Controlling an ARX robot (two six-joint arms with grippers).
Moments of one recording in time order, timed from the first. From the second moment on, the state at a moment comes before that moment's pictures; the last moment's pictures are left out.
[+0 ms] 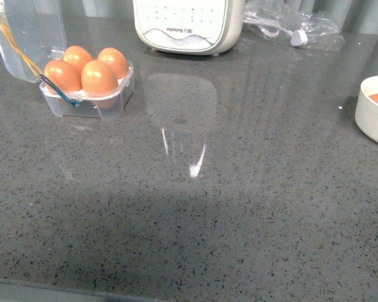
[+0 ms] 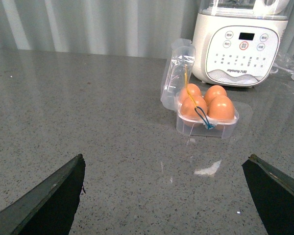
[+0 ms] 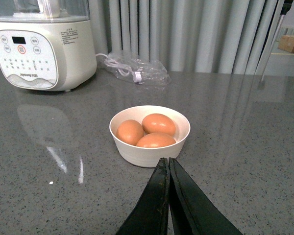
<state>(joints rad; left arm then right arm) 0.00 0.00 0.03 0.00 0.00 0.00 0.00 0.00 0.01 0.00 0.00 -0.01</state>
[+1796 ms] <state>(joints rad) 0.26 1.36 0.75 0.28 0.18 -0.10 0.00 0.00 0.01 0.00 0.00 -0.01</state>
